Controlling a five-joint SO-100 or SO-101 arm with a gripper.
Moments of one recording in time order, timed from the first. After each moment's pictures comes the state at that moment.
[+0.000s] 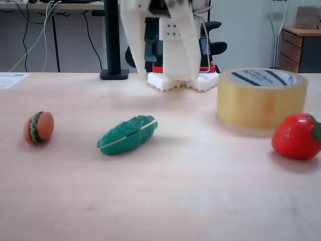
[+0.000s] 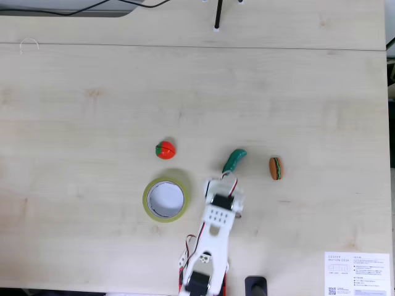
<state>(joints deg) 12.2 126.2 132.2 68.9 -94.9</state>
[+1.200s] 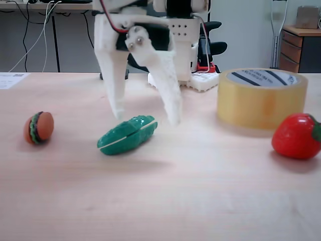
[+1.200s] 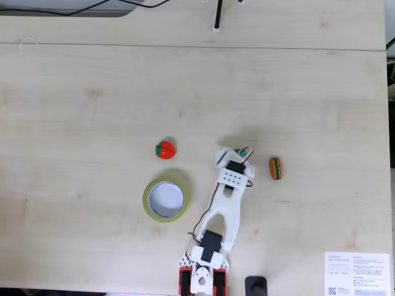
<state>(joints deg) 14.9 93.1 113.7 57.7 -72.7</state>
